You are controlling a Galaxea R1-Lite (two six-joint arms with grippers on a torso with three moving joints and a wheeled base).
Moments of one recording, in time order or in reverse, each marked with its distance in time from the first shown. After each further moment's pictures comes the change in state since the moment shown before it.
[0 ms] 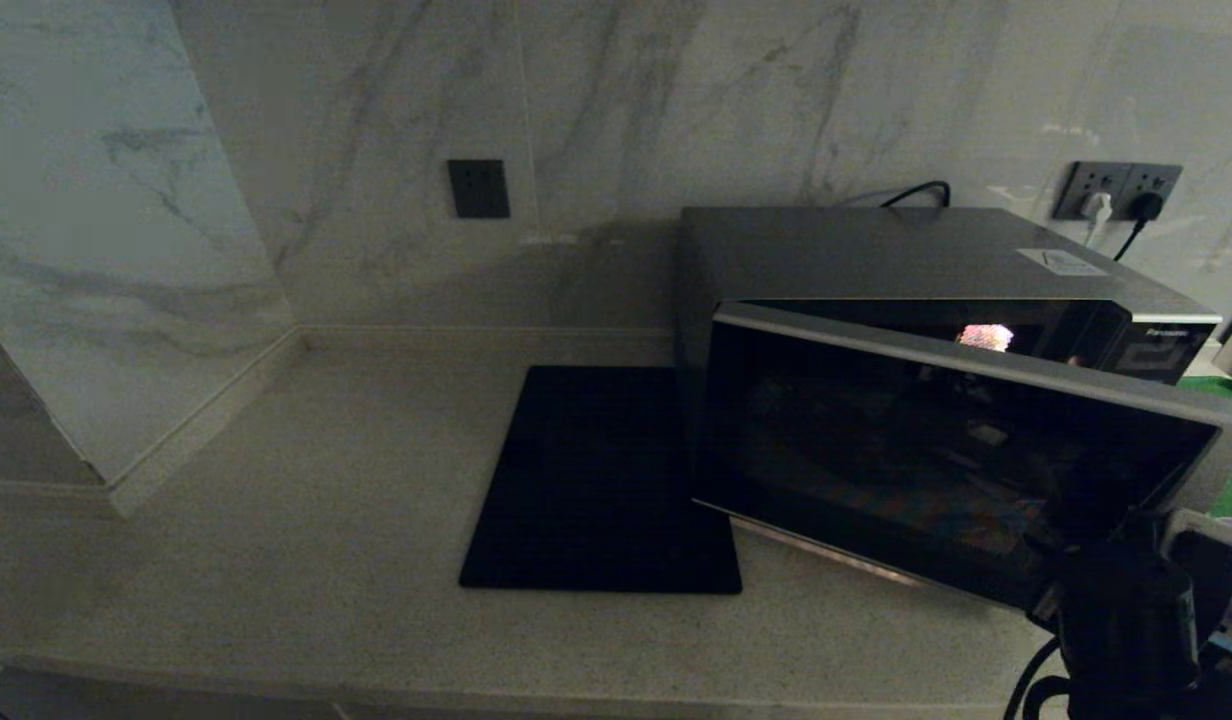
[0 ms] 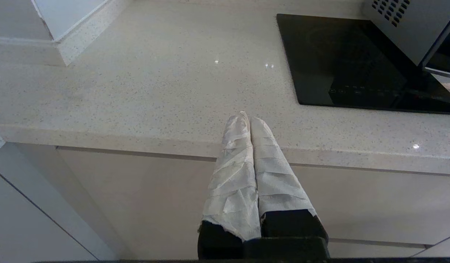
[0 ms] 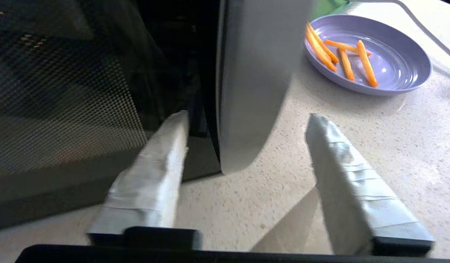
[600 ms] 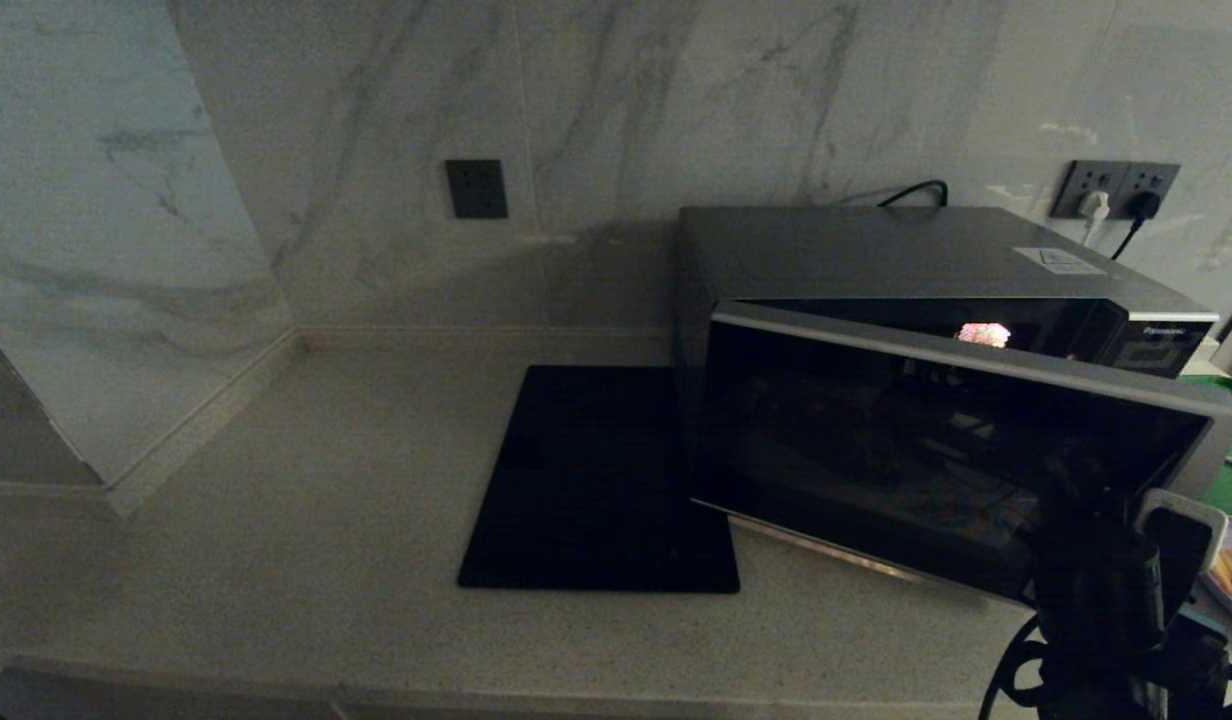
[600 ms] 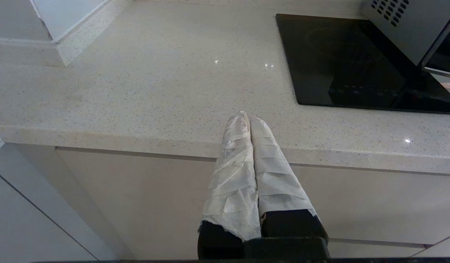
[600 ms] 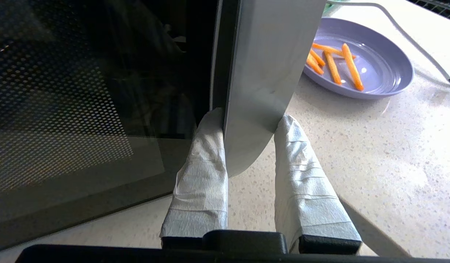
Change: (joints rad) left arm 0.000 0.000 0.000 0.000 0.000 0.000; right arm -0.032 0.054 -0.080 0.016 -0.008 -0.049
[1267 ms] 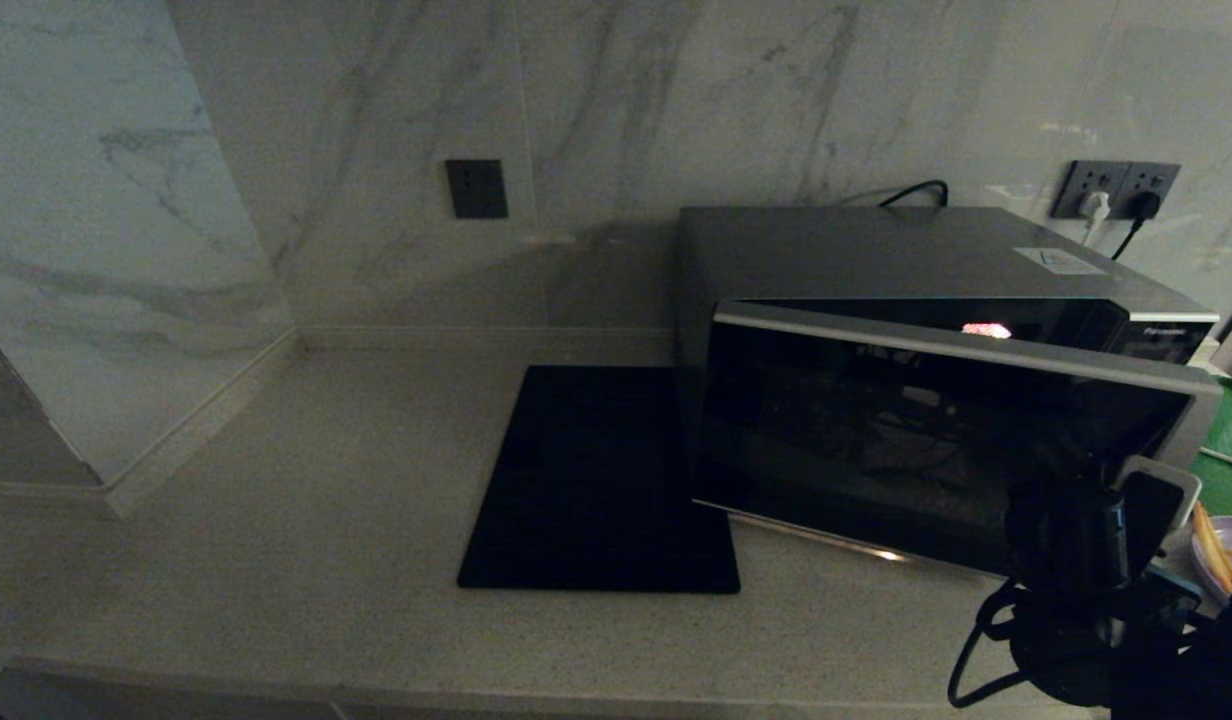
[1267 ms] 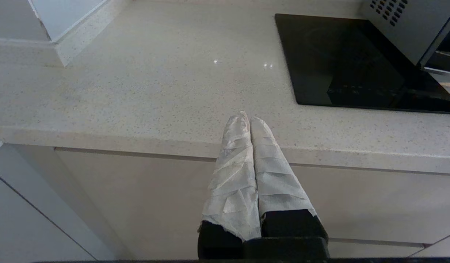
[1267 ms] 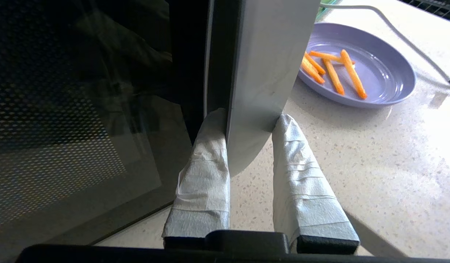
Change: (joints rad) left arm 0.000 0.000 0.000 0.000 0.000 0.000; right arm -0.095 0.060 -0.136 0.067 0.024 -0.003
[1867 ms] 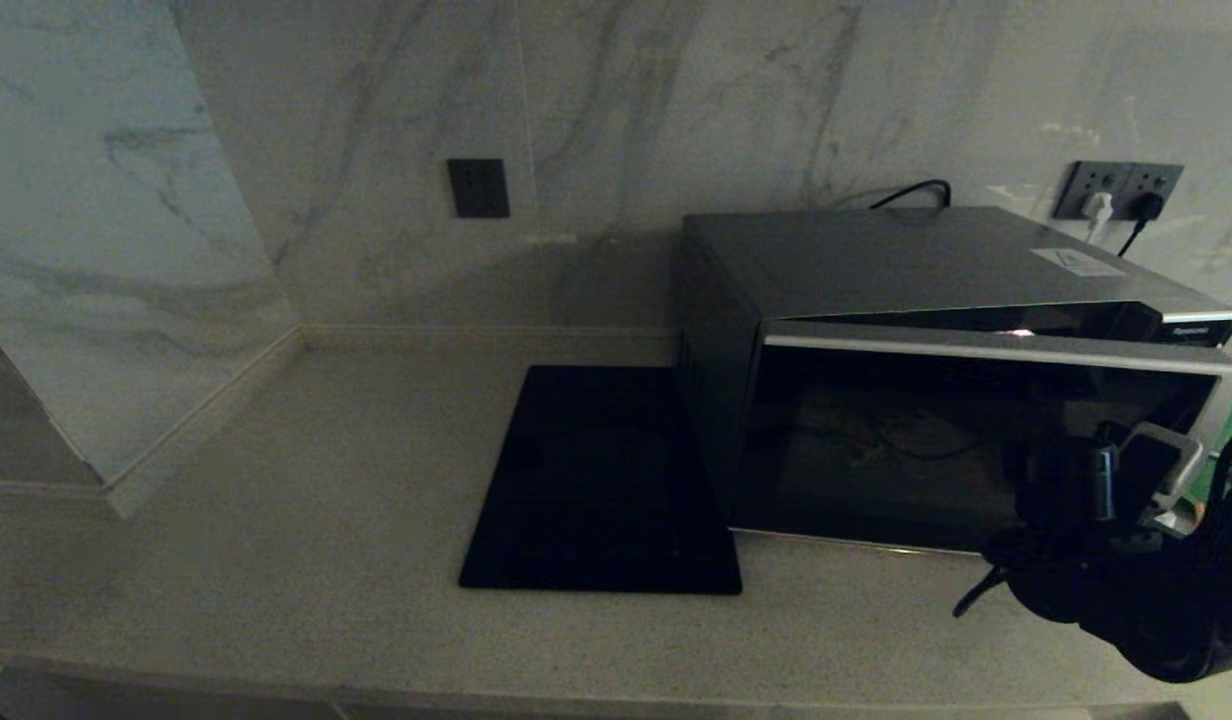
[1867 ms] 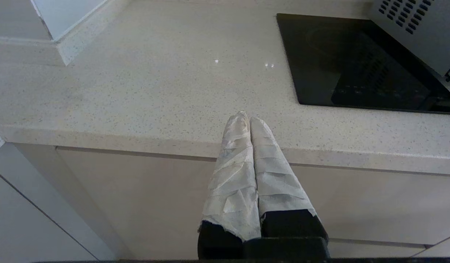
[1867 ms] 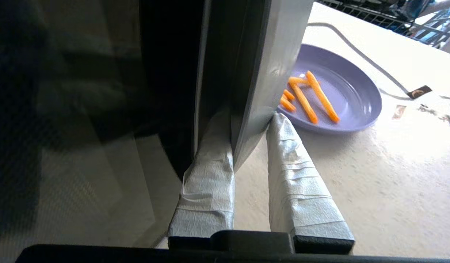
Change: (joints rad) left arm 0.000 0.000 0.000 0.000 0.000 0.000; right arm -0.200 0.104 -0.192 0.119 -0.027 -0.019
